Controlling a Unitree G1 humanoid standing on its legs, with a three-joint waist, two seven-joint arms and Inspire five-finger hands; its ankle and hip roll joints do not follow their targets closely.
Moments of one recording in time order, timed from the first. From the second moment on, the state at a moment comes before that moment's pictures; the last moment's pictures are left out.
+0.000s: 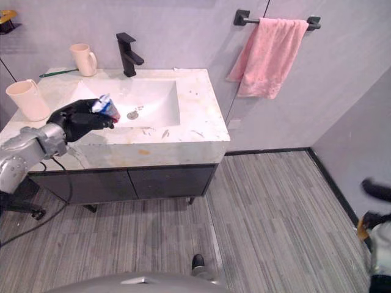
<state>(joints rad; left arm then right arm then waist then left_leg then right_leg) -0.45 0.88 -0.09 0.17 -0.89 0.44 -0.19 0.11 -0.84 -0.58 0.32 0.07 0.04 -0.35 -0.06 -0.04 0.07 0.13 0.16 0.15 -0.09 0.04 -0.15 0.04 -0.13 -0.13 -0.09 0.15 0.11</state>
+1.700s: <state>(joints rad) -0.38 0.51 -0.11 0.22 -0.89 0.39 -0.12 -0.34 -0.55 0.29 -0.28 0.28 0.10 0.32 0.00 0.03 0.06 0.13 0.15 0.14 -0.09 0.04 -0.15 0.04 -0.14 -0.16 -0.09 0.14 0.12</state>
